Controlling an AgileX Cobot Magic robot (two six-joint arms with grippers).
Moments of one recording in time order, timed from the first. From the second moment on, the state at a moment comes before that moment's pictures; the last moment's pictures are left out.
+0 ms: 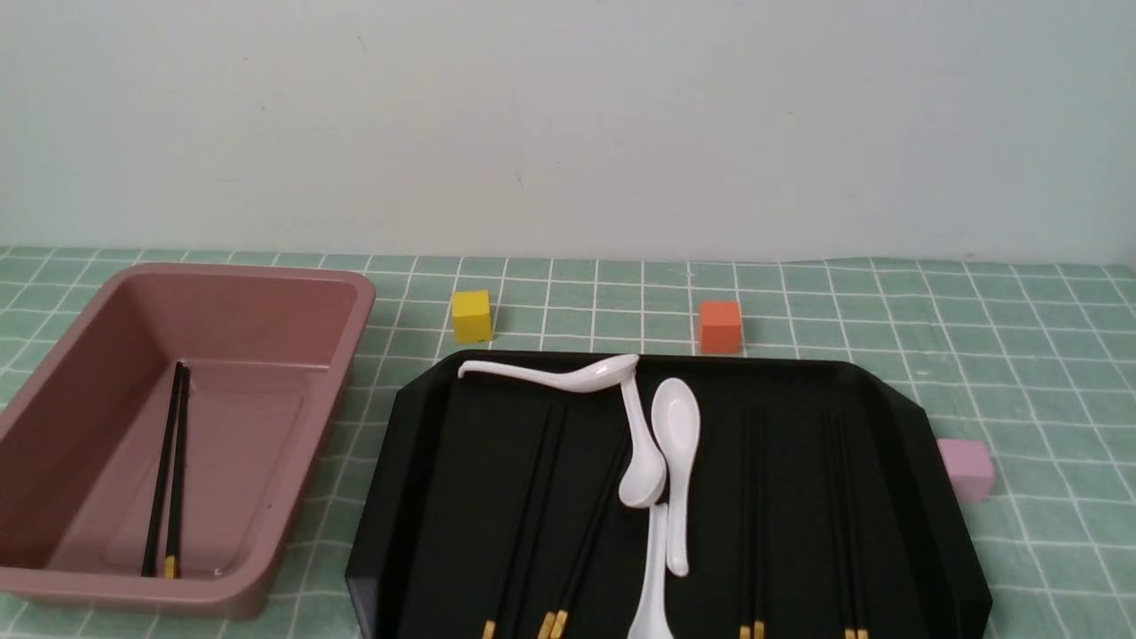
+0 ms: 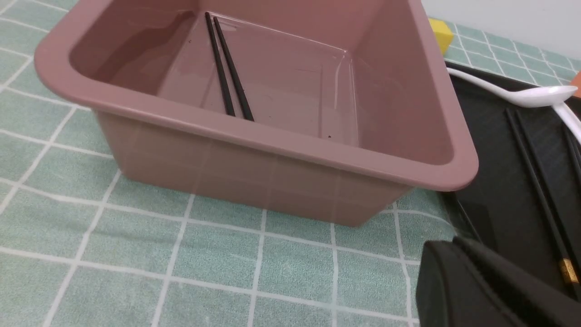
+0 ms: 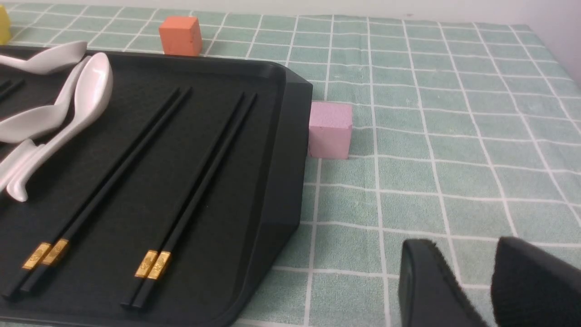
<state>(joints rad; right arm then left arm) 0.02 -0.01 0.02 -0.02 0.37 0.05 -0.10 -0.01 0.03 -0.03 0.38 -0.28</state>
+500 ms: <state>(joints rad) 0.02 -0.01 0.02 -0.02 0.37 0.05 -0.10 -0.01 0.03 -0.11 0.38 -0.32</state>
